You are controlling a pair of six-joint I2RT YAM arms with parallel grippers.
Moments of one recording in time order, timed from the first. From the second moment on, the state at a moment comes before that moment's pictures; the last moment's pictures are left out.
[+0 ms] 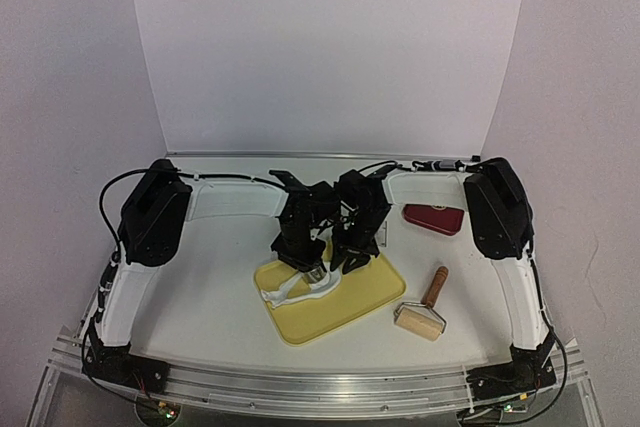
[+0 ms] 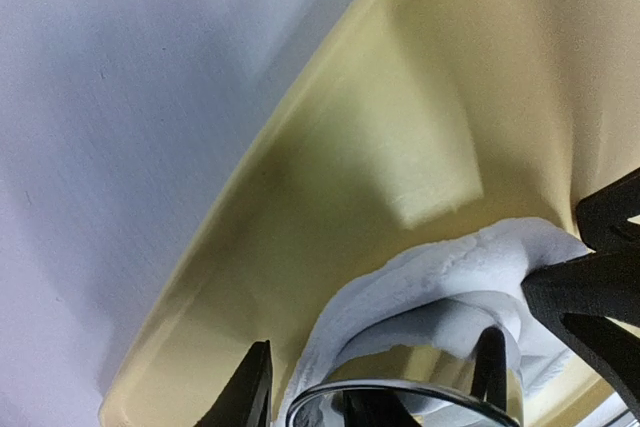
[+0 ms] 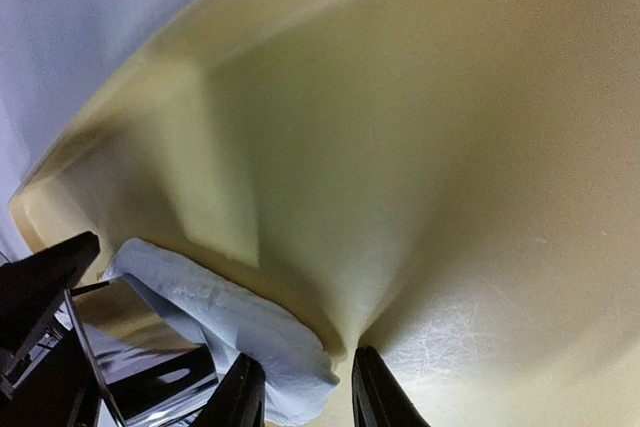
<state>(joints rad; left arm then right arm) -0.94 2.26 1.80 -0.97 0.00 -0.44 0.73 2.29 1.76 -0.92 -0.42 0.66</state>
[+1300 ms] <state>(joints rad) -1.00 1.98 1.51 -0.64 0.11 -0.45 0.76 2.27 1.73 -0.86 -0.39 0.65</state>
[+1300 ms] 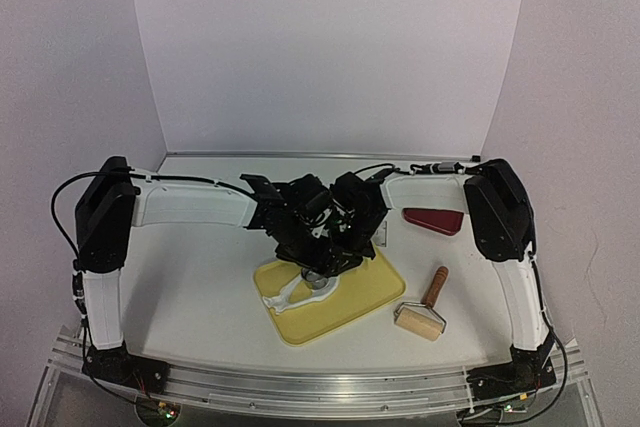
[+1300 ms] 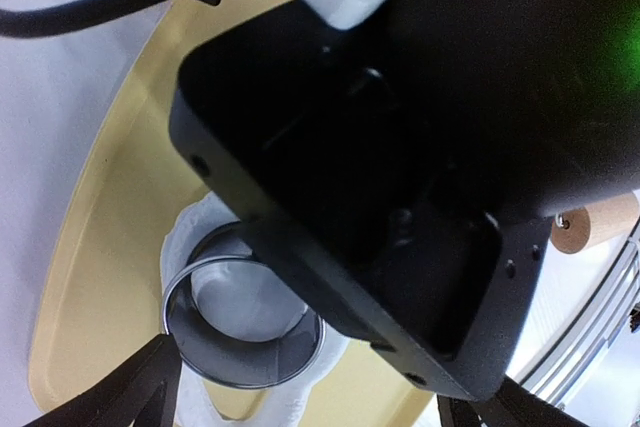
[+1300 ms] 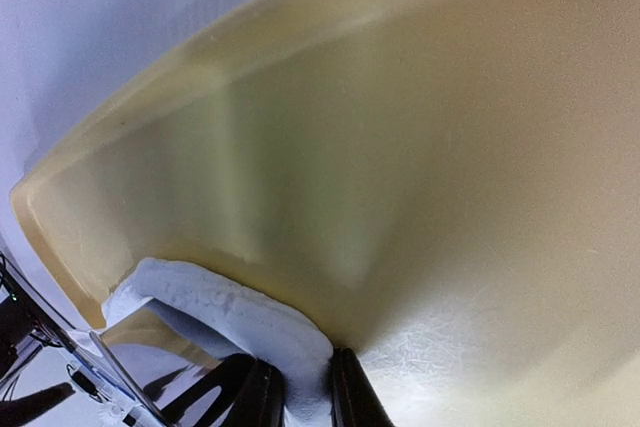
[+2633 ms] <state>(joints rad) -0.98 2.04 1.51 -0.63 0.16 -0.41 0.76 2.26 1.71 -0.85 -0.38 0.67</state>
